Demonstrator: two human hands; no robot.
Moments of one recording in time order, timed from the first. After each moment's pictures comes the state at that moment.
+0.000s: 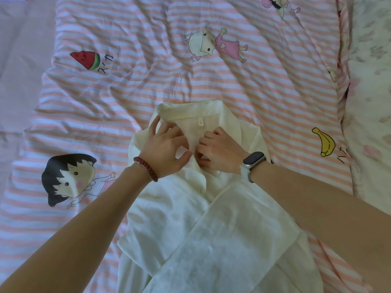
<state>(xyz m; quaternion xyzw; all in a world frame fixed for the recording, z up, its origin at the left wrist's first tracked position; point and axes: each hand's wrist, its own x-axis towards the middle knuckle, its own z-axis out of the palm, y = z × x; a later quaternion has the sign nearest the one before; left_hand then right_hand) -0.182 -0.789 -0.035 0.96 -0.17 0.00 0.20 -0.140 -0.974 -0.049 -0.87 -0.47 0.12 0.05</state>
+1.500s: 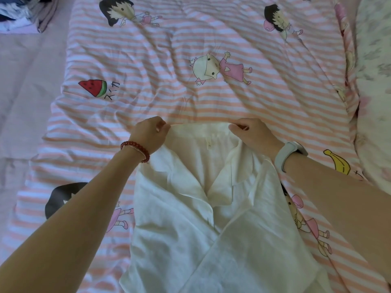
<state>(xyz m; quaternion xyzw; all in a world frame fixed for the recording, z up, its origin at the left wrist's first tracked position) -0.095 -0.747 -0.033 0.93 0.11 -0.13 0.32 -0.057 -1.007 -0.038 -0.90 -0.04 0.21 0.37</state>
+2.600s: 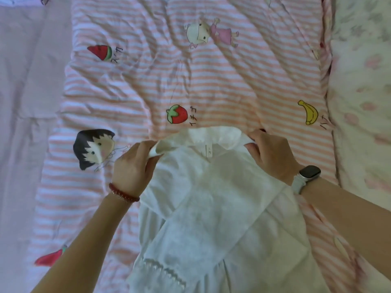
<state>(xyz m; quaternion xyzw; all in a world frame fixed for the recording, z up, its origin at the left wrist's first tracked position) -0.304 -0.759 0.027 0.96 -0.10 0.15 0.23 -0.239 -1.058 0.029 -0.94 -0.28 -0.06 0.20</state>
